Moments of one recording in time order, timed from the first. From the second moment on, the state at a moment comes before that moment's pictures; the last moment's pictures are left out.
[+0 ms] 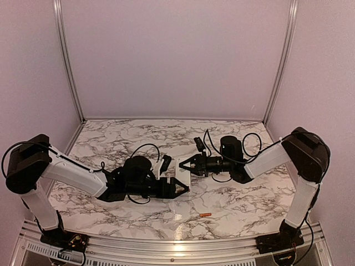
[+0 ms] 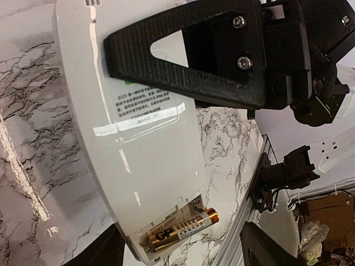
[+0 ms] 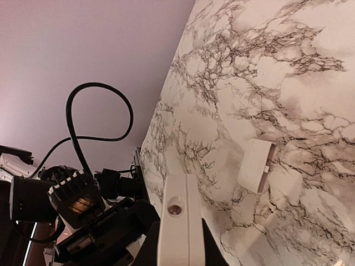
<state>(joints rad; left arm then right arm) -1.06 1.72 0.76 0.52 0.21 -0.85 0.66 1.84 0.77 0.79 -0.76 0.98</state>
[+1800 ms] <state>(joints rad) -1.02 1.78 0.79 0.60 0.30 -0.87 0.65 1.84 0.77 0.90 -0.78 1.07</state>
